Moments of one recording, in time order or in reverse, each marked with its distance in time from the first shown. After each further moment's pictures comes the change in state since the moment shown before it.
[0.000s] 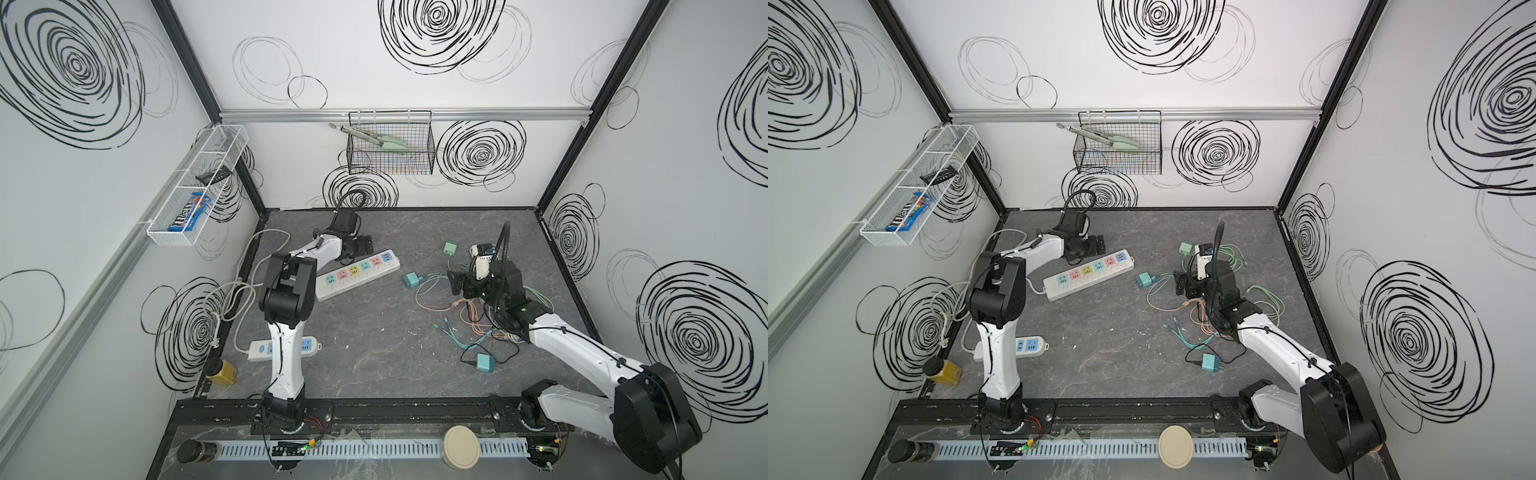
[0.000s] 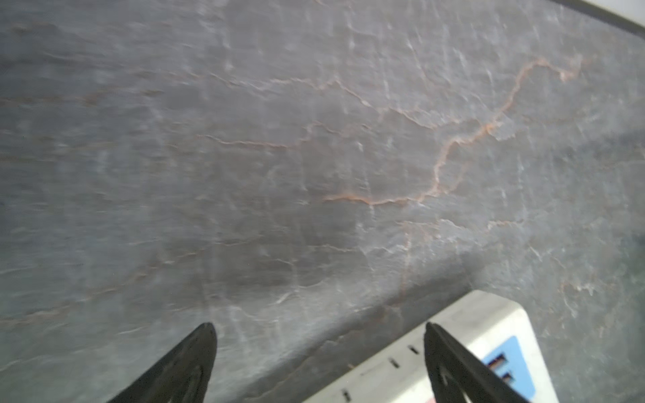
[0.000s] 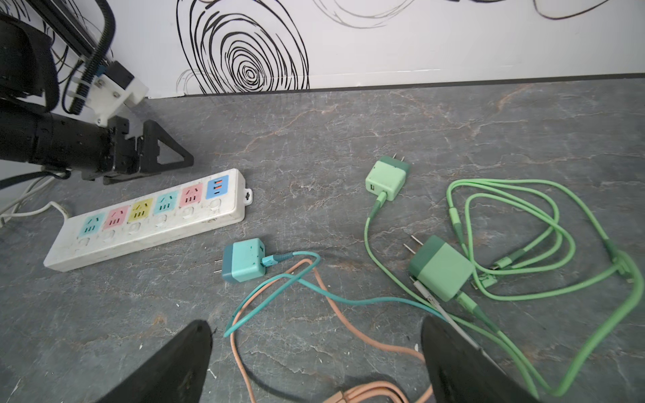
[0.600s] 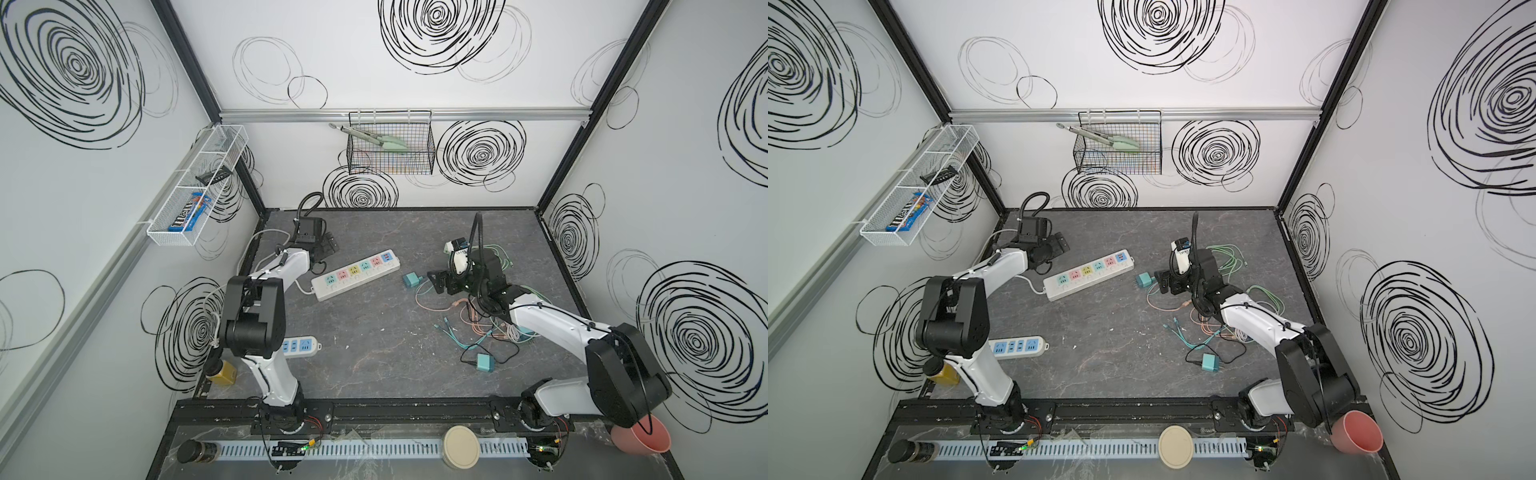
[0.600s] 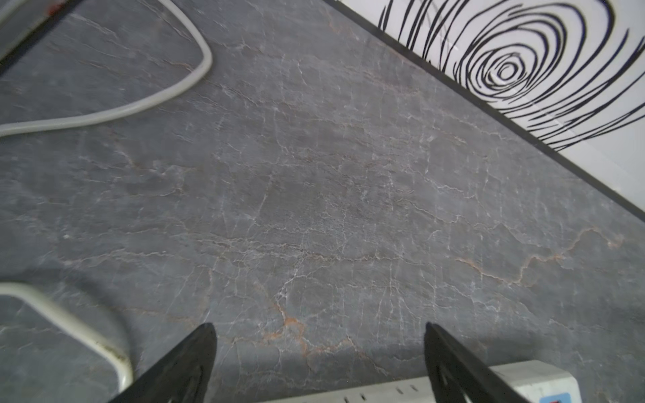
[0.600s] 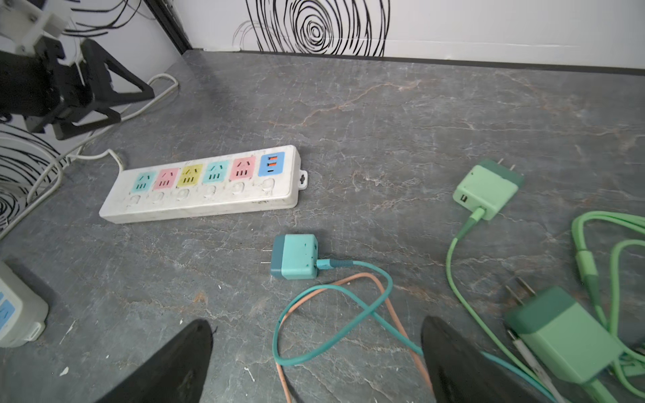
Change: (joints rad) left arm 0.194 -0.312 -0.324 0.126 -0.177 -0.174; right arm 0.055 0.216 0.138 0.015 -0.156 -0.060
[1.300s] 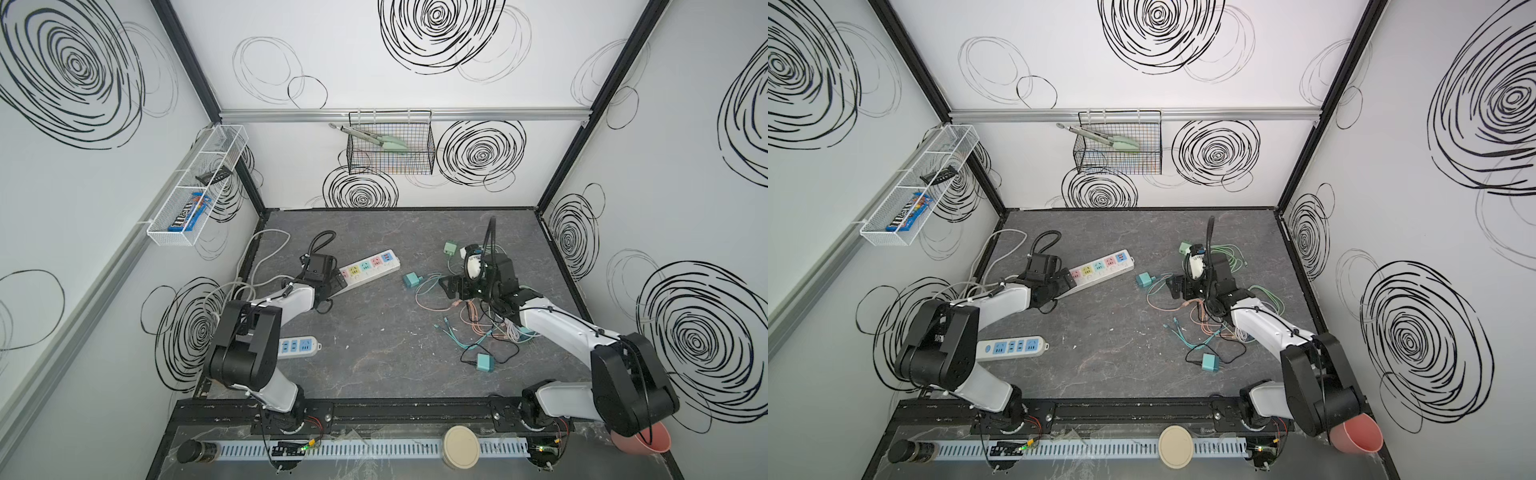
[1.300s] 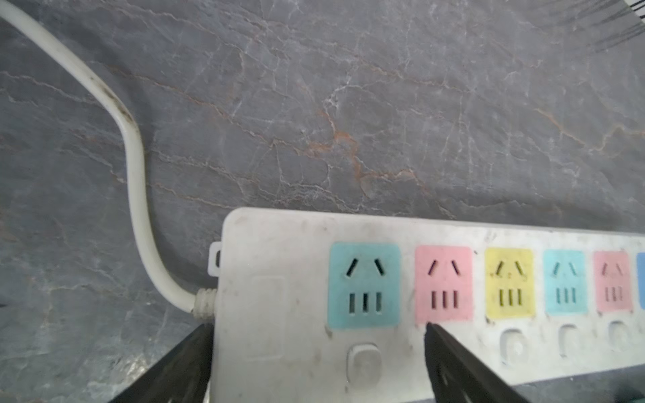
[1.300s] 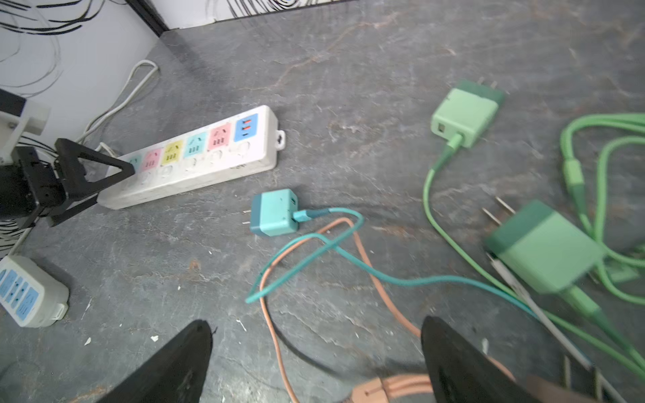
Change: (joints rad) left arm -0.107 -0.254 -0.456 0.100 -0.060 -0.169; right arm -0.082 -0.003 -0.027 -0.089 -0.133 -0.001
